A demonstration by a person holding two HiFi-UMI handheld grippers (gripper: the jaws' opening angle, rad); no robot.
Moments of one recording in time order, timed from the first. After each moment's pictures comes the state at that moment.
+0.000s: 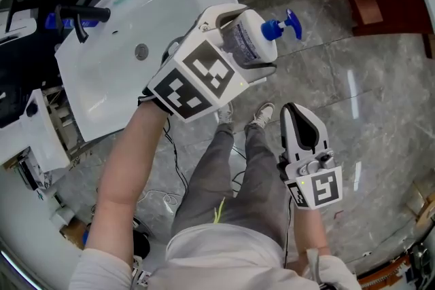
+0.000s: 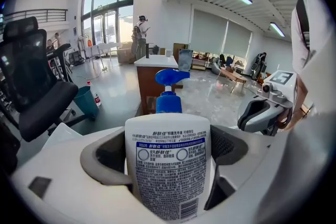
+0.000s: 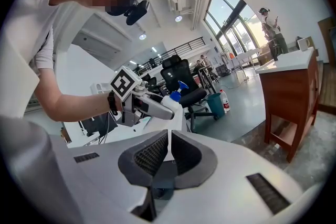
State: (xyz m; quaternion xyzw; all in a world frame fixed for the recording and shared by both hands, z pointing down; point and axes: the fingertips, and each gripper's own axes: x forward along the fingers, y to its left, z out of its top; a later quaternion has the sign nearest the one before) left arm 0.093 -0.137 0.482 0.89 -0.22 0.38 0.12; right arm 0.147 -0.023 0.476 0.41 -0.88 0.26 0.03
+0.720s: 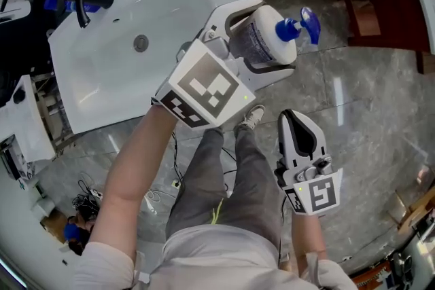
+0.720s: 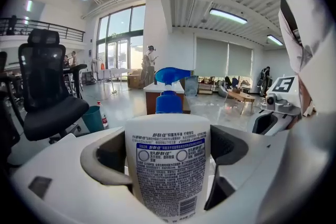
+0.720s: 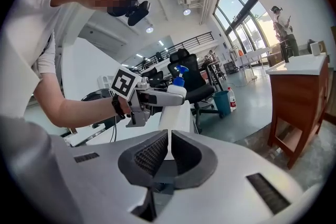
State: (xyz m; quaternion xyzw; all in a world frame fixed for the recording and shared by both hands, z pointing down) left arm 0.086 -0.146 0.446 0.93 -0.28 0.23 0.08; right arm 0.122 -0.016 0.470 0.38 -0.89 0.24 0.07
